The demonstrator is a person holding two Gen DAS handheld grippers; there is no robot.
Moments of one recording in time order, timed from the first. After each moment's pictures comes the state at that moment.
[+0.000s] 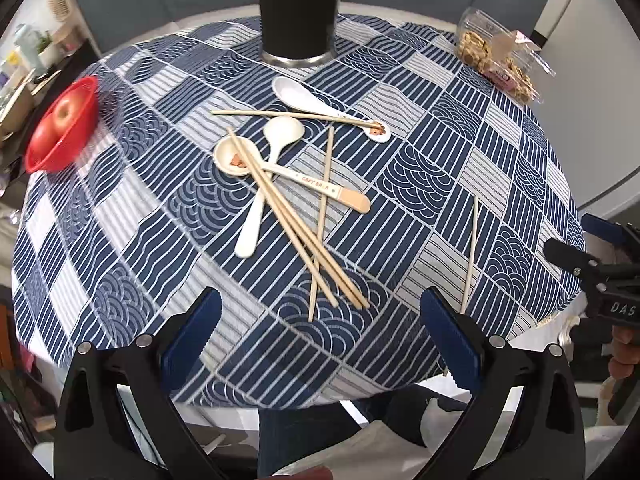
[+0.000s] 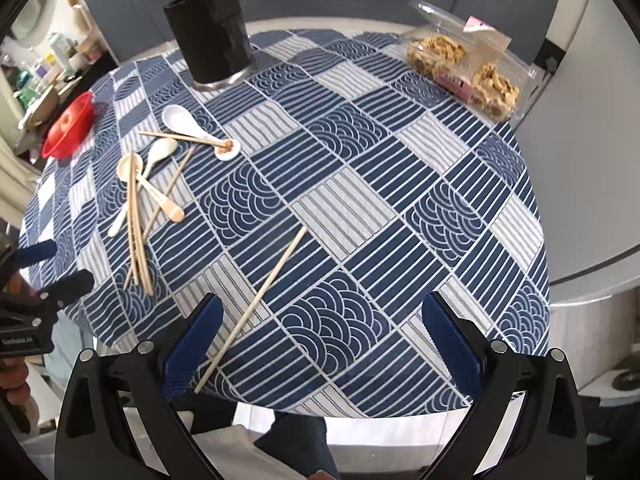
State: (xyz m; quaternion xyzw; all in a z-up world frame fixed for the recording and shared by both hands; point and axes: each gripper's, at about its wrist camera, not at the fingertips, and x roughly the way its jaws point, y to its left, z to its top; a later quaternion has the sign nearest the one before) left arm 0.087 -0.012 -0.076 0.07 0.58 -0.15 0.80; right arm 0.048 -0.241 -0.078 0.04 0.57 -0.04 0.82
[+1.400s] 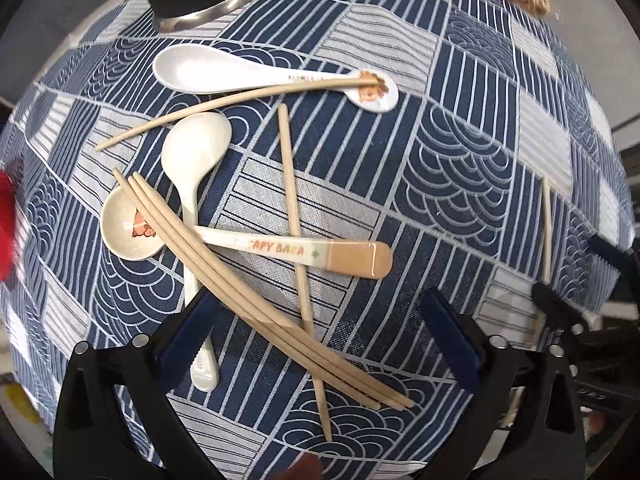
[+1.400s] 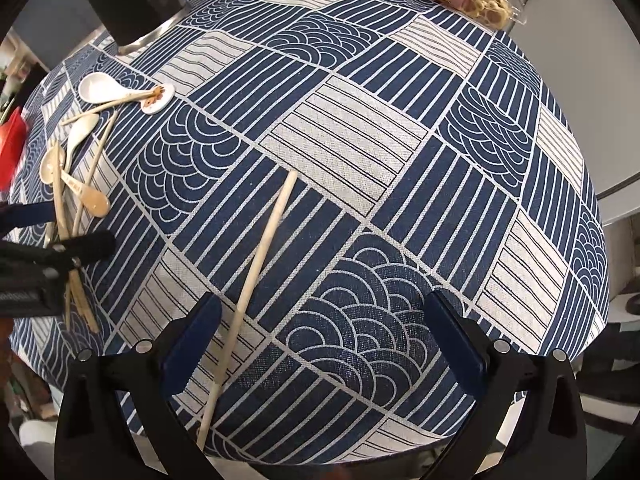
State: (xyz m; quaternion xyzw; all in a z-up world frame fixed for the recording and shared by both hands) left arm 0.167 -0.087 -0.172 0.19 0.64 -0.20 0.72; right arm 0.067 -0.221 -0.177 0.10 0.61 -0.12 0.78
